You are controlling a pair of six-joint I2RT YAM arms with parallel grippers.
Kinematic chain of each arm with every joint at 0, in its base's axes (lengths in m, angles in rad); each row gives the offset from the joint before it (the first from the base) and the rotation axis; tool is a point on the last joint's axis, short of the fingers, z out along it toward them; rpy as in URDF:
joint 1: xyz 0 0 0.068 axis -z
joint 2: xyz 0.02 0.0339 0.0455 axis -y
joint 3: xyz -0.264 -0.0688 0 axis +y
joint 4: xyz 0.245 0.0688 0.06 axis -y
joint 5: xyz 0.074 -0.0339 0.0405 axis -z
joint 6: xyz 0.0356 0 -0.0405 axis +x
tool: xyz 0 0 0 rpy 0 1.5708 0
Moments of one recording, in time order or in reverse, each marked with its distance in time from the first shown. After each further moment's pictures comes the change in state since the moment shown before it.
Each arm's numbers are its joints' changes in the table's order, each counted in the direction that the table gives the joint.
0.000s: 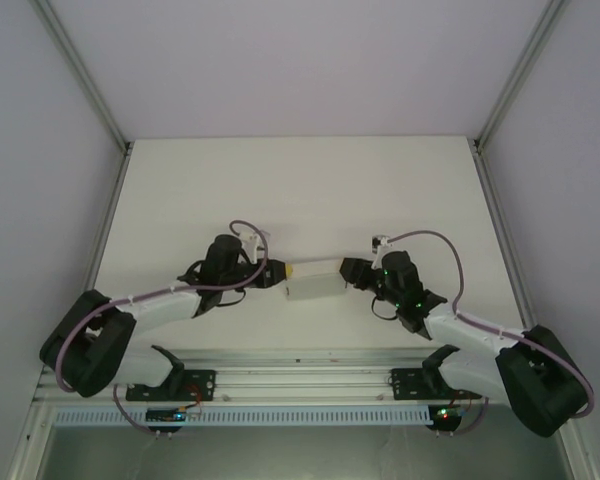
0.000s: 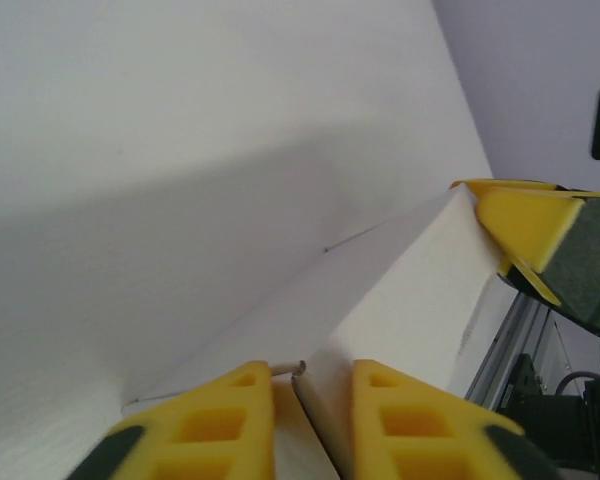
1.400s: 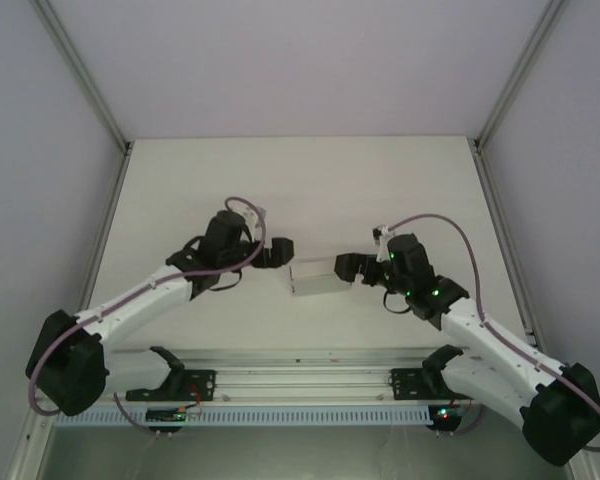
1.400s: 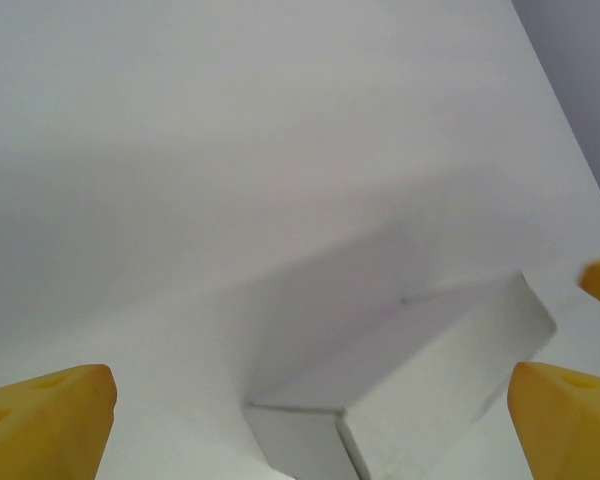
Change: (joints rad) left arm 0.004 0.130 -0.336 -0.552 -0.327 0.151; right arm 0.027 0.198 -0.303 -0.602 -0.056 -0.176
